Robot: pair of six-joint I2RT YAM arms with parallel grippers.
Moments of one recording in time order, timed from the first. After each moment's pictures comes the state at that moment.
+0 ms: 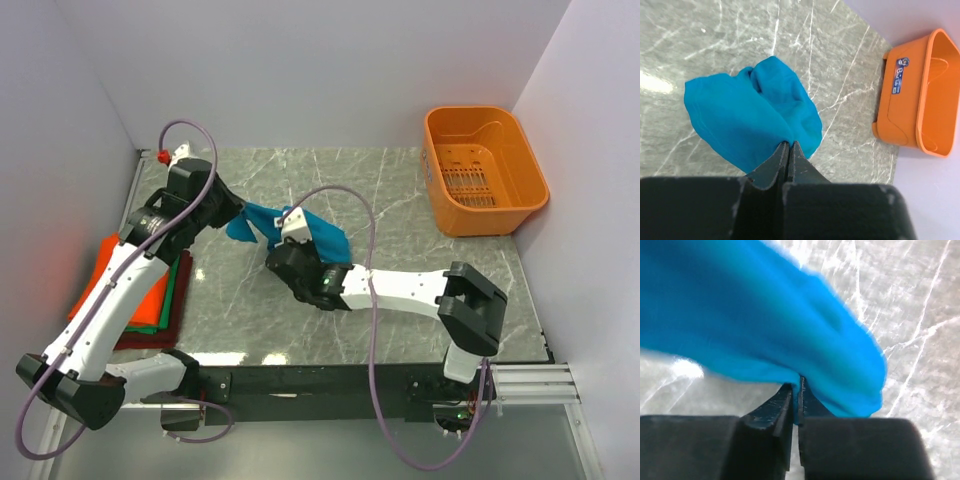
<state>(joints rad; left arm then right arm) -0.44 1.15 1.35 -0.77 -0.21 -0.92 1.15 1.72 1.17 -0.08 0.88 0.33</state>
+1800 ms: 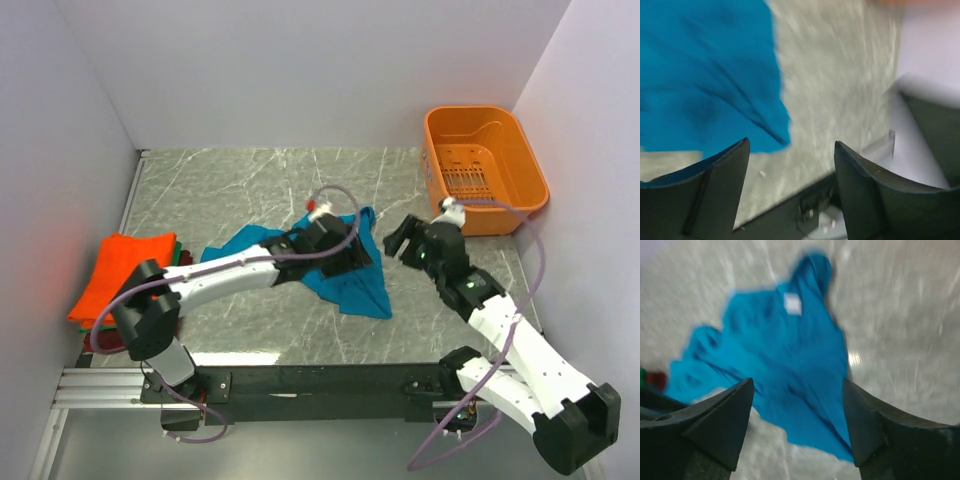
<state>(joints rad) -0.99 1.64 1.20 -0.23 -0.07 -1.10 0.45 0.88 0.76 -0.36 0.23 0.68</state>
